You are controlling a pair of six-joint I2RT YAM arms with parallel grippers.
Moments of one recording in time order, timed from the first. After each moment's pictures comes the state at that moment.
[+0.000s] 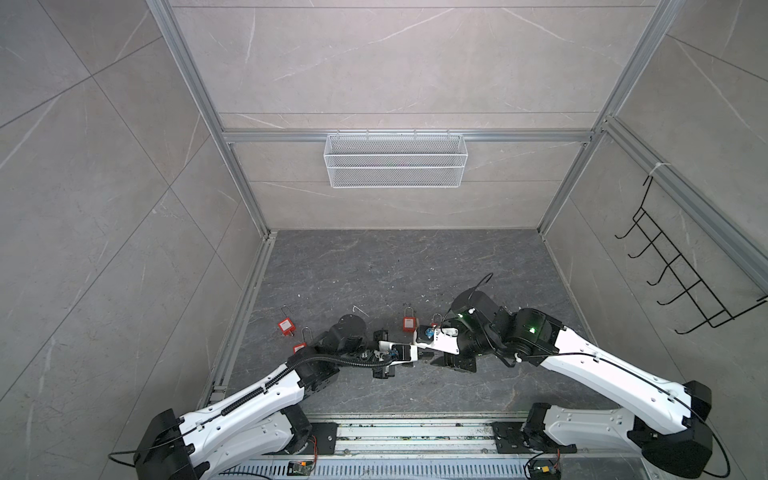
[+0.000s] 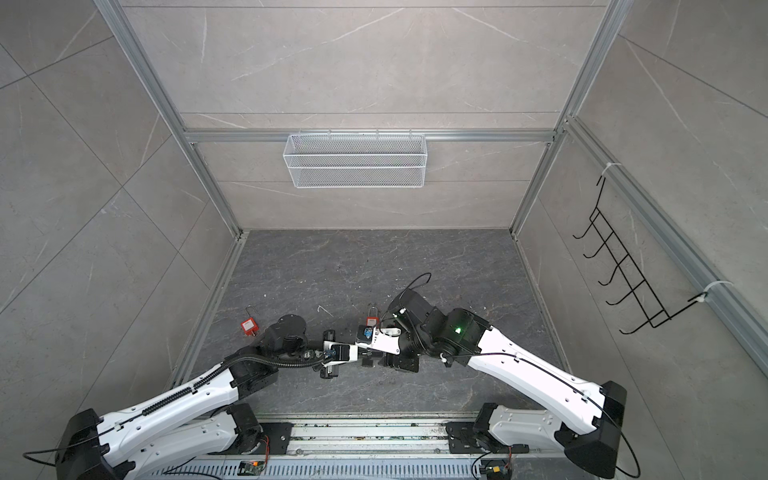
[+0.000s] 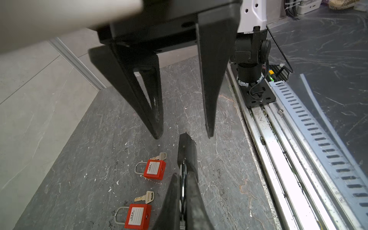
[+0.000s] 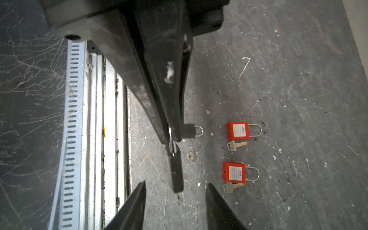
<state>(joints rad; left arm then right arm) -0.91 0.93 0.59 -0.03 0.54 0.56 0.95 1.16 1.16 -0.94 -0.21 -0.52</state>
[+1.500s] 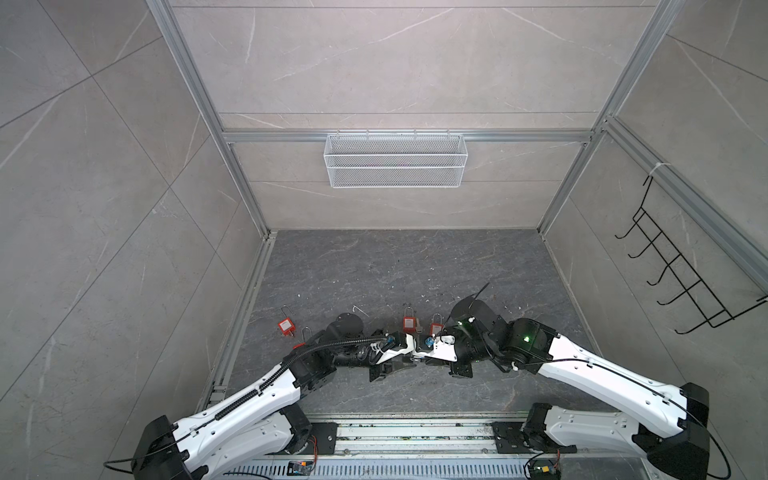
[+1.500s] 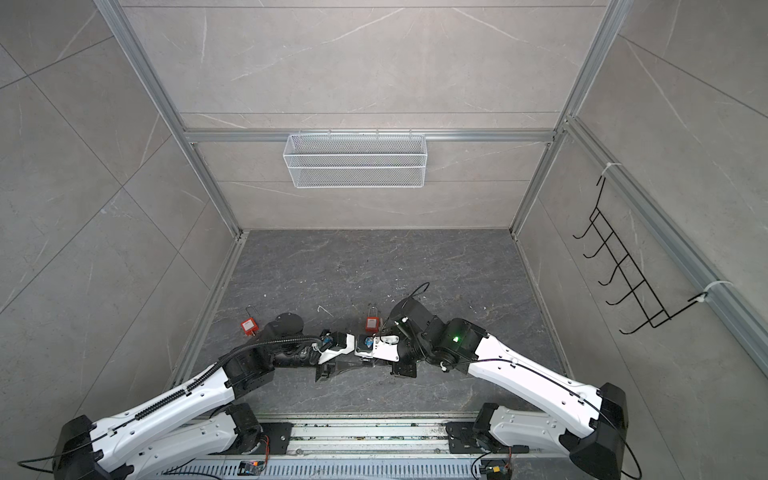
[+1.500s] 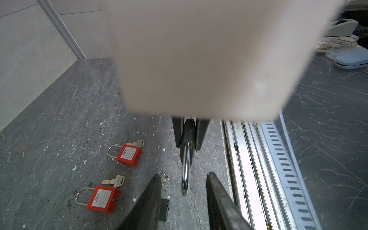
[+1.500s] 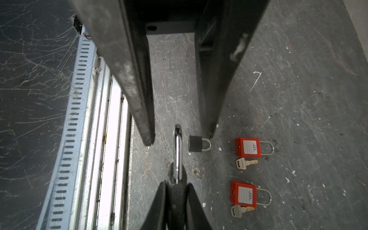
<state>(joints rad) -0.88 0.90 0.63 -0.18 0.58 0.39 0.95 1.13 1.04 -0.81 -0.30 -0.56</state>
